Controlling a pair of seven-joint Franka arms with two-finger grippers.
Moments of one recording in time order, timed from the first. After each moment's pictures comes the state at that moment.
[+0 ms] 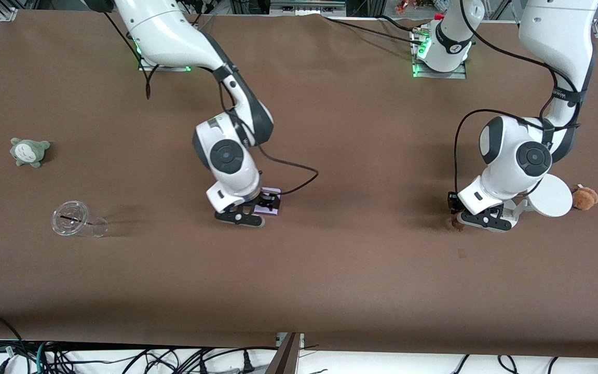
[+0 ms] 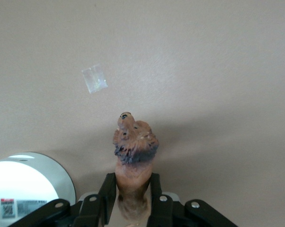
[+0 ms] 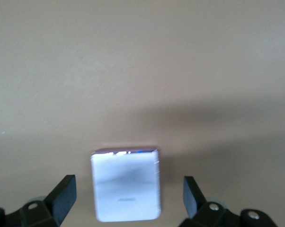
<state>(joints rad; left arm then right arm) -0.07 0.46 0.01 -2.00 0.00 2.50 0.17 0.69 0.77 -0.11 -1.44 0.09 2.26 0.73</state>
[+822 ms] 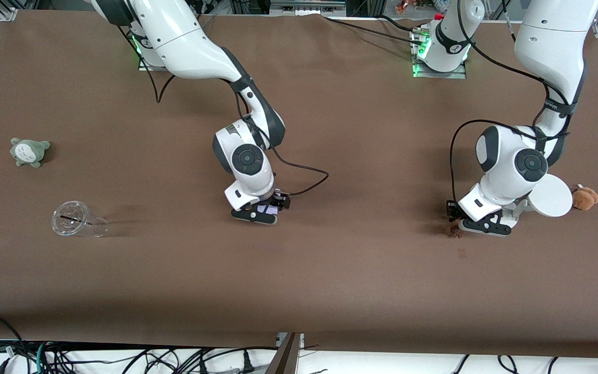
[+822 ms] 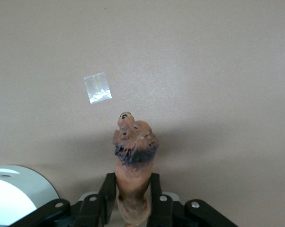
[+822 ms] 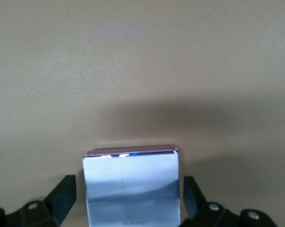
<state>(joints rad) -0.06 0.51 0.01 -1.99 -0.06 2.60 0.11 0.71 0.87 -0.11 -1.44 0.09 2.35 0.75</state>
